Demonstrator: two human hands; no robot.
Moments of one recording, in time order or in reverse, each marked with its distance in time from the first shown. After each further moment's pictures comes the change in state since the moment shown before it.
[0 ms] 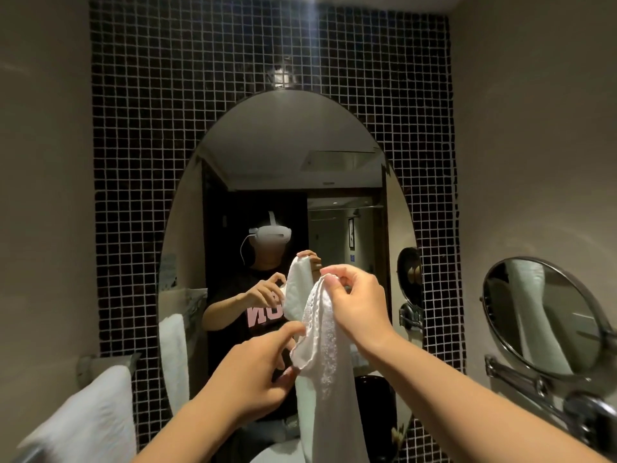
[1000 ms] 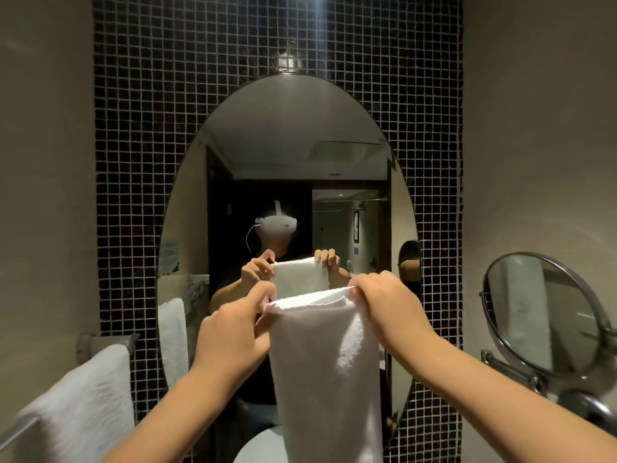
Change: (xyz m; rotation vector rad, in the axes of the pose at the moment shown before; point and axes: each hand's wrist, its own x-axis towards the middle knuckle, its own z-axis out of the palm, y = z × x) left_hand 0.005 0.018 -0.013 0.110 0.423 -0.205; right_hand -0.006 0.026 -0.056 -0.816 -0.213 -0.339
